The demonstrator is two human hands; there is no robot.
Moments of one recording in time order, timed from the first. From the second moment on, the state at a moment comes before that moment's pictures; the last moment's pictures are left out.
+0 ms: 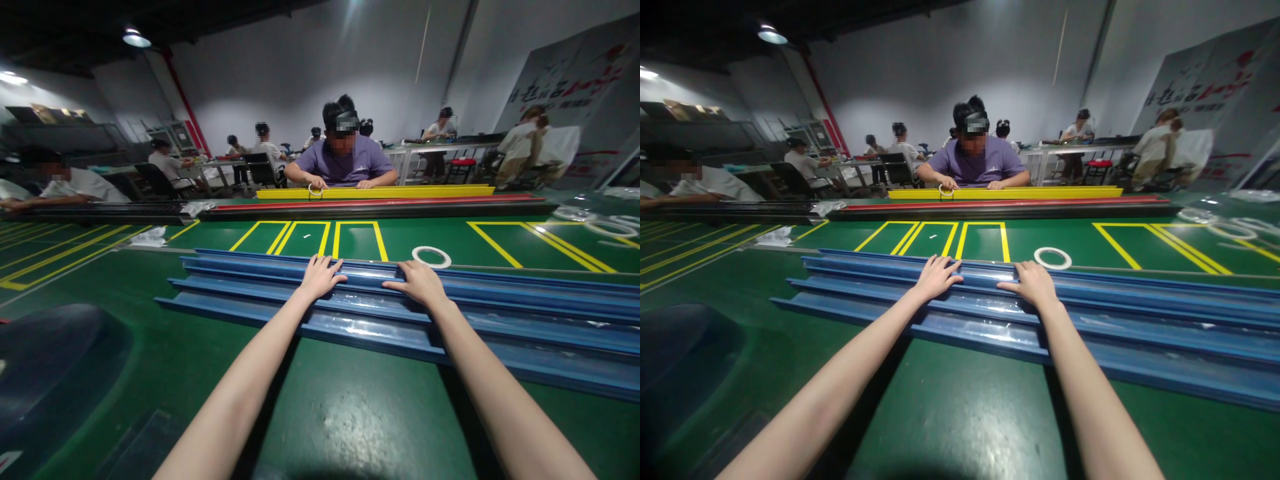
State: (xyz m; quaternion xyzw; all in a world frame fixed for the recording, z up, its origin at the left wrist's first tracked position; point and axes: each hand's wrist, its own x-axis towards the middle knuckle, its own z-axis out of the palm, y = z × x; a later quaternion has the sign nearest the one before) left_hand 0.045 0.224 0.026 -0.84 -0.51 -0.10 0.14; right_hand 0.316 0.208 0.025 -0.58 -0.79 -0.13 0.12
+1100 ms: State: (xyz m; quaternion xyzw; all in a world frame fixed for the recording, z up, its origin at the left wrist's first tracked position) left_hand 0.066 0.074 0.062 -0.88 -0.36 -0.26 0.18; right_hand 0.366 0.028 0.040 -0.54 -0.75 -0.30 0.25
